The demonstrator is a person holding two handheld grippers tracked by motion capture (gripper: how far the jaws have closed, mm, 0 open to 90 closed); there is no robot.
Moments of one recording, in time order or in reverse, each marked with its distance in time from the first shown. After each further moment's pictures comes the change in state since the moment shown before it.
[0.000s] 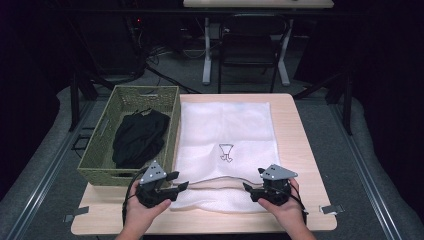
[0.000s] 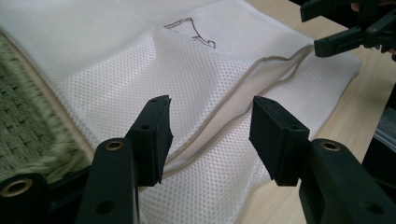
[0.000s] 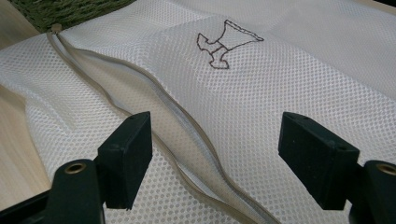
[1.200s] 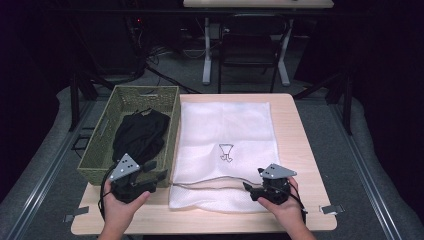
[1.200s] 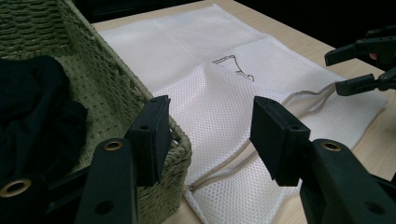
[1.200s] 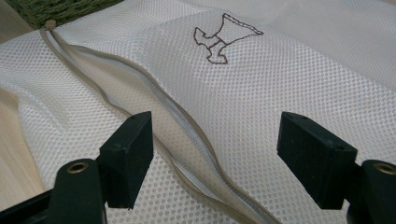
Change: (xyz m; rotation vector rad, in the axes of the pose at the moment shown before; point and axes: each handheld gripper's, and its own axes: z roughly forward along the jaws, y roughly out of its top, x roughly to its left) left arm 0.022 0.008 -0.051 -0.110 0.122 -0.038; right arm -0.003 -0.002 0.005 0.013 0.002 0.014
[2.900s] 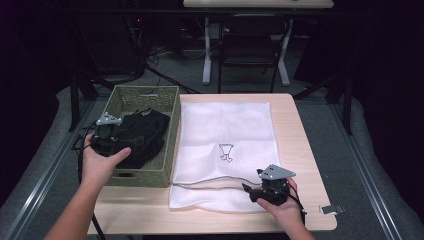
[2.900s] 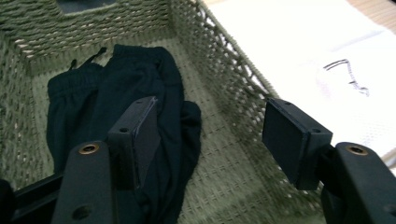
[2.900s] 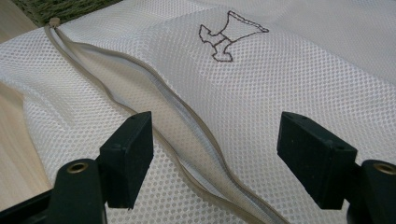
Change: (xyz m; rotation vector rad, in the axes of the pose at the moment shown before) left arm 0.096 0.069 0.007 0.204 0.203 -0.094; right arm 0.003 -0.001 0.001 0.006 0.009 -0.005
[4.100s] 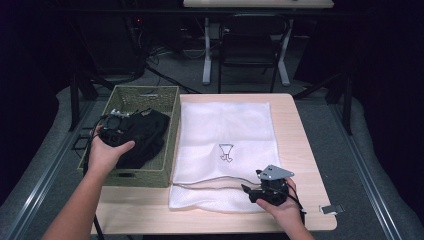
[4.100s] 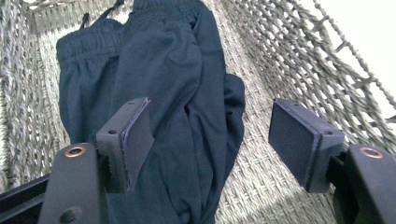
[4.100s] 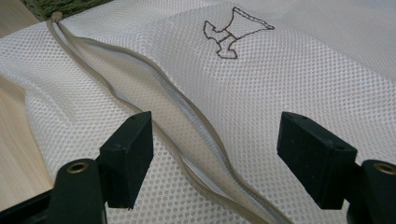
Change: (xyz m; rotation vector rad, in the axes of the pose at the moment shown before) left arm 0.030 0.008 0.050 0.208 0.076 -0.032; right arm 0.001 0.000 0.002 0.011 0.009 -0.010
